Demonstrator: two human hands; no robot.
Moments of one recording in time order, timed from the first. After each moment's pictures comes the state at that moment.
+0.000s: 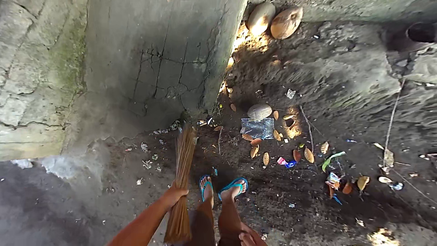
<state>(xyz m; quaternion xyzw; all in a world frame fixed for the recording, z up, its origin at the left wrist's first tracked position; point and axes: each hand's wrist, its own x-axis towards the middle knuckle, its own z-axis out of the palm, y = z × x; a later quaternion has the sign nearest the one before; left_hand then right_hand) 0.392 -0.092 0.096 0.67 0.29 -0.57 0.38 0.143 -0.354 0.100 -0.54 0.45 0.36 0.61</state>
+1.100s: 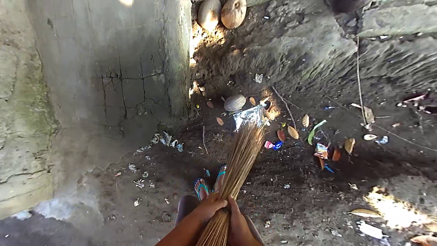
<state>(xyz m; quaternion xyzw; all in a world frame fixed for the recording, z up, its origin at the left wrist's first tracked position) 0.340 -0.297 0.077 0.56 0.07 -0.69 0.45 0.248 -0.385 0.101 -0.18 0.63 0.06 0.75</state>
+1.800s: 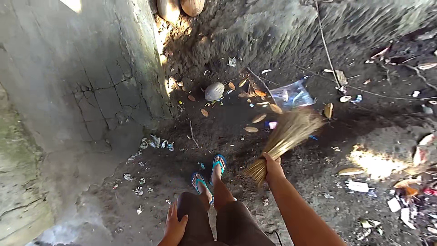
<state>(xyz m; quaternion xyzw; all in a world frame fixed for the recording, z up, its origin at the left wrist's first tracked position) 0.310 -0.202 0.072 0.82 0.06 -0.57 0.05 0.181 -0.587 -0.026 -0.30 0.76 -0.07 0.57</state>
